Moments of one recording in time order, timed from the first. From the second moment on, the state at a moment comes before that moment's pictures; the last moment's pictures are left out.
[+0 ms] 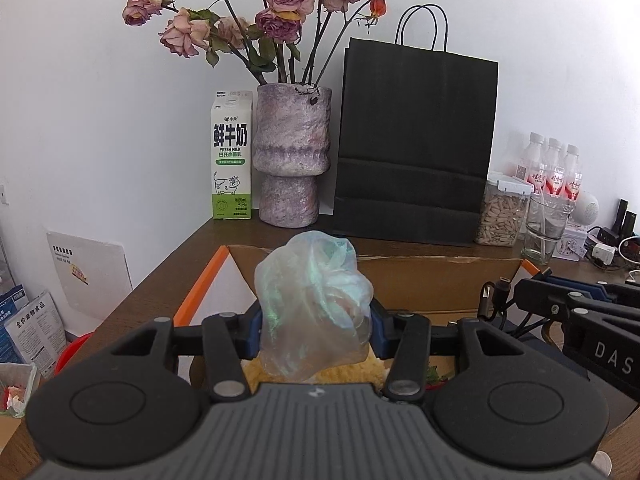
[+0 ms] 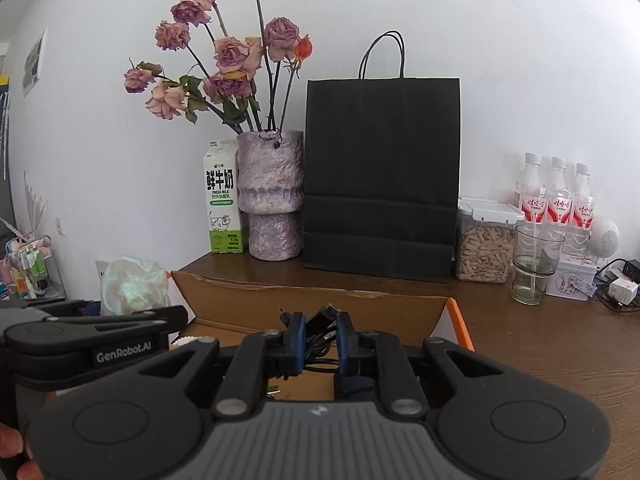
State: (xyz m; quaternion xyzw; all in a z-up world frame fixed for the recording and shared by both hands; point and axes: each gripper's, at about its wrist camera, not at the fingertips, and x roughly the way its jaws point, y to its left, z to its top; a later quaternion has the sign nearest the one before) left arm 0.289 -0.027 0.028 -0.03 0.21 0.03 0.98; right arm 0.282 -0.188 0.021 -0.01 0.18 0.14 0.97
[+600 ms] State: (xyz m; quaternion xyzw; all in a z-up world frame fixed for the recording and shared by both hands) left arm 0.266 -0.020 0.031 -0.03 0.17 0.06 0.98; right arm 0.253 -0.199 0.027 -0.01 0.16 0.11 0.98
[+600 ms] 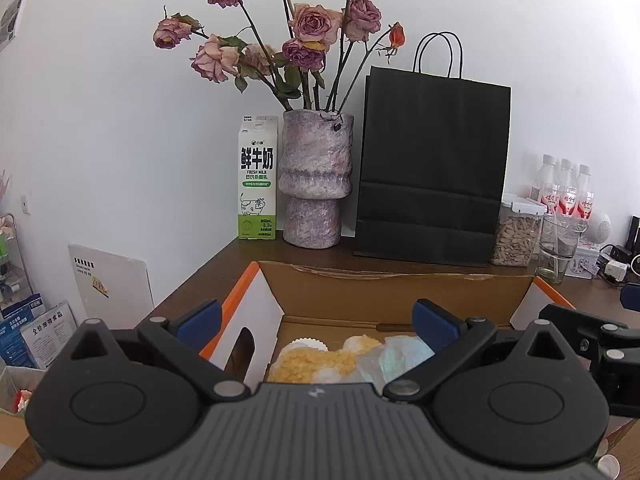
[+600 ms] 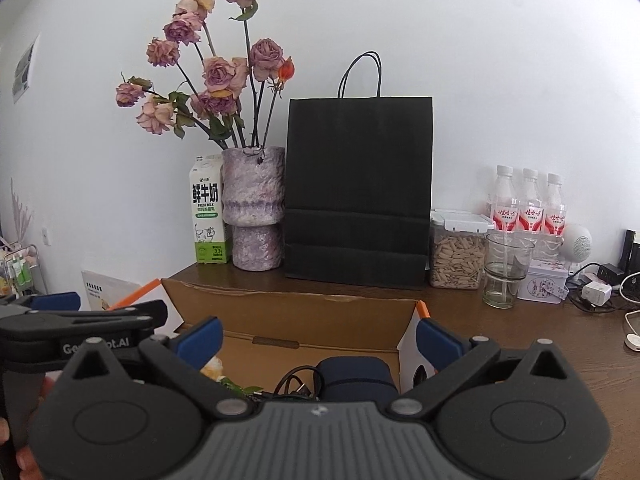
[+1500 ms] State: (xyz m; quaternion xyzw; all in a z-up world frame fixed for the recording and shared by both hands) left arm 0.220 -0.026 0.026 -0.03 0.13 0.06 0.99; right arm 0.208 -0.209 0.032 -0.02 0.13 0.09 0.99
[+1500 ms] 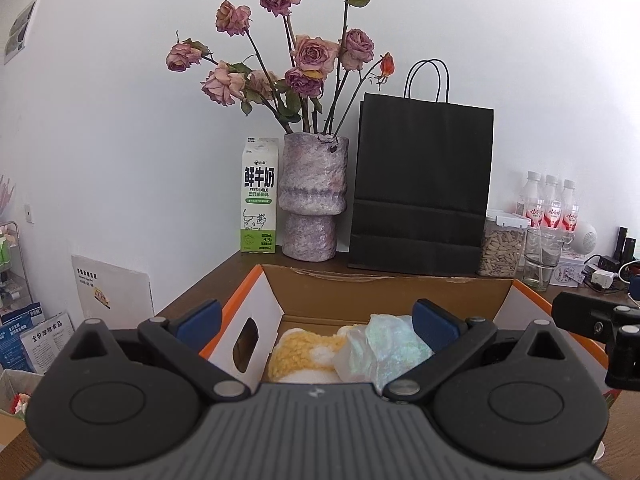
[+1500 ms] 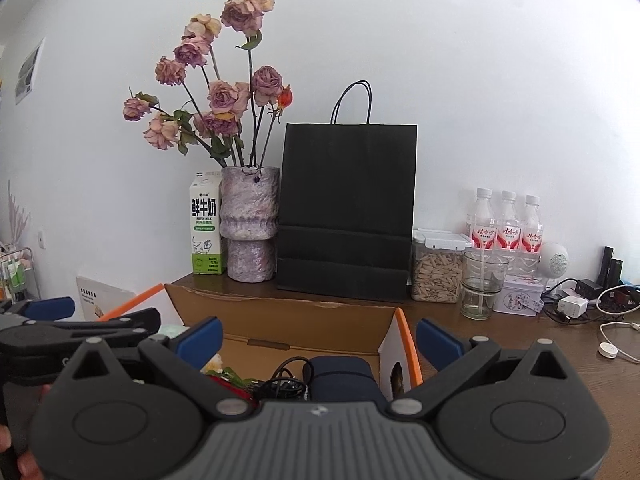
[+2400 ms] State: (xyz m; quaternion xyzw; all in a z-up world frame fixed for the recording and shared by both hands) left arm 0.126 -0.003 -0.001 -0.03 0.15 0.08 0.98; right arm 0.114 -0.248 -0.017 -0.03 0.17 0.07 0.98
